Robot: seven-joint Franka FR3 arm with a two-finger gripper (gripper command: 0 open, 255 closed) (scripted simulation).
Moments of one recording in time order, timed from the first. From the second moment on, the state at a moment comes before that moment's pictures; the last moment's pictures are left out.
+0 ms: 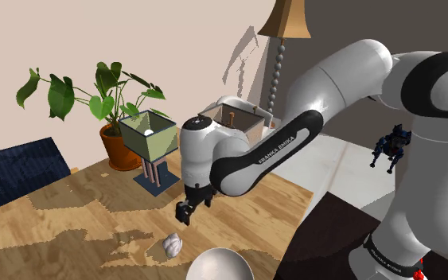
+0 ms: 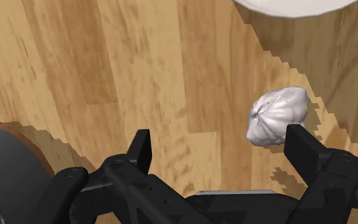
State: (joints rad) arm 0.22 0.34 0.47 -2.01 -0.22 2.33 0.71
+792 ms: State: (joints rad) arm 0.38 0.70 0.41 -1.70 -0.33 2.34 0.82
